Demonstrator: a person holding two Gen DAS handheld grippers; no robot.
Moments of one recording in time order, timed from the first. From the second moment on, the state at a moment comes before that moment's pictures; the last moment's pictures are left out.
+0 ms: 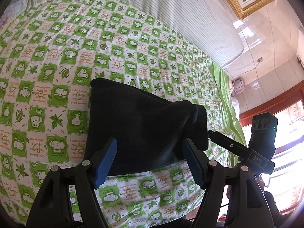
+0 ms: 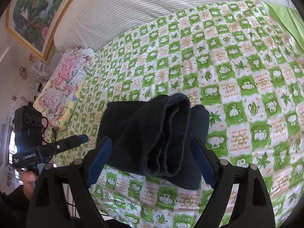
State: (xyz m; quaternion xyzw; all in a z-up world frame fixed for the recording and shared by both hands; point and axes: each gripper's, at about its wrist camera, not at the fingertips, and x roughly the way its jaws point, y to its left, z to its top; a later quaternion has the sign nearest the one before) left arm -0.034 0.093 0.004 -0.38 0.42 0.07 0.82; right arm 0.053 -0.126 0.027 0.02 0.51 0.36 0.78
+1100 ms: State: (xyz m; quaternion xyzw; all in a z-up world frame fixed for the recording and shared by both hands) left arm -0.007 0.139 -0.057 -0.40 0.49 0.09 0.77; right arm 0.076 -0.140 -0.028 0.12 0.58 0.27 0.76
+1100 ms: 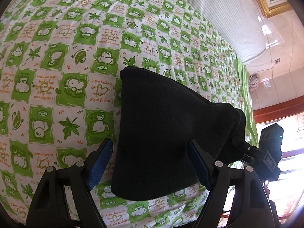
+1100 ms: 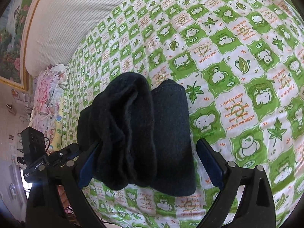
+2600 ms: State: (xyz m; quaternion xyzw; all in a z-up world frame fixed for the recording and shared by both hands) left arm -0.048 0.166 0.009 -0.38 0.38 0.11 0.83; right arm 0.064 -0.066 0.026 0.04 0.51 0.42 0.75
